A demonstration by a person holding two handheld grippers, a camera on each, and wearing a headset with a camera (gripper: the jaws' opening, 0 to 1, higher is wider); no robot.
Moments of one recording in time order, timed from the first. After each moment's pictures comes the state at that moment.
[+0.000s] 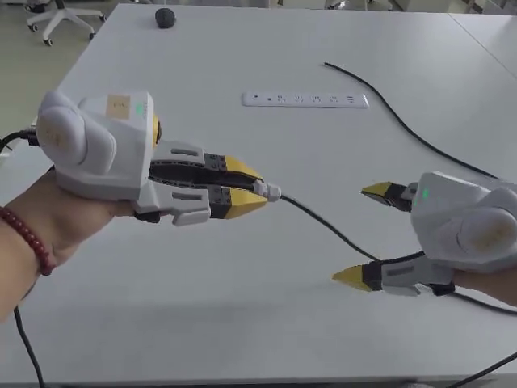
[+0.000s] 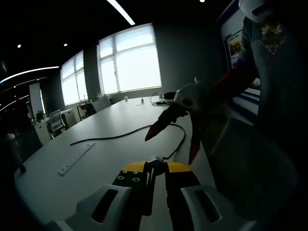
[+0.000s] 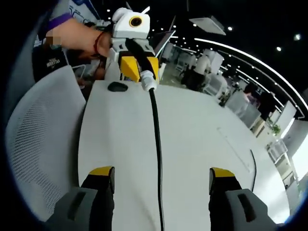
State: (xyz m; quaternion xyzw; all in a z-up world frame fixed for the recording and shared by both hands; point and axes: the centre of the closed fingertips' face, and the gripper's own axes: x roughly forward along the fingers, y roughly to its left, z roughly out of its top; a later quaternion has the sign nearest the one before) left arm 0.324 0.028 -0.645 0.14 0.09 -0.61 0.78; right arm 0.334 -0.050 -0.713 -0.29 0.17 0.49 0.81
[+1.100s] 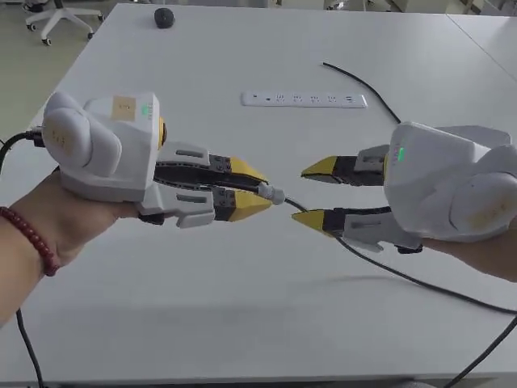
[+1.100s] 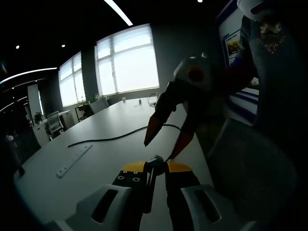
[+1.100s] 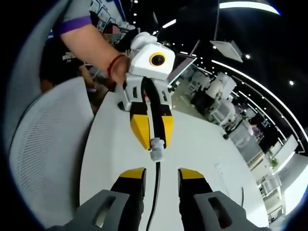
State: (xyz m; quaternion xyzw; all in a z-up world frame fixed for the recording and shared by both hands) left arm 0.318 0.022 -0.644 0.14 0.08 -0.62 0.77; right arm 0.321 0.007 -0.657 -0.35 0.09 0.53 0.77
